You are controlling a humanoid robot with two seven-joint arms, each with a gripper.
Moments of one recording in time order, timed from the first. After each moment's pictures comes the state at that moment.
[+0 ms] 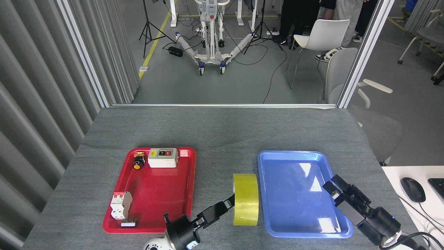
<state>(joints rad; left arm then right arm) -0.16 -0.06 -0.23 -1.32 -0.07 -0.60 -0.76 -0.11 -0.55 0.19 -1.28 0.32 -0.79 0.01</state>
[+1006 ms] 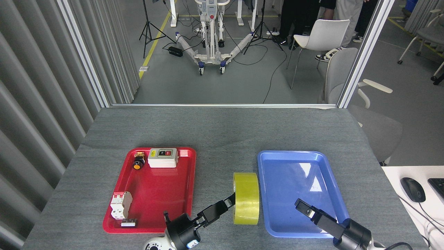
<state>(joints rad) -0.16 -0.06 -0.23 -1.33 -0.08 -0.59 -0.75 -0.08 -0.31 0.06 -1.29 -0.10 -0.79 0.83</state>
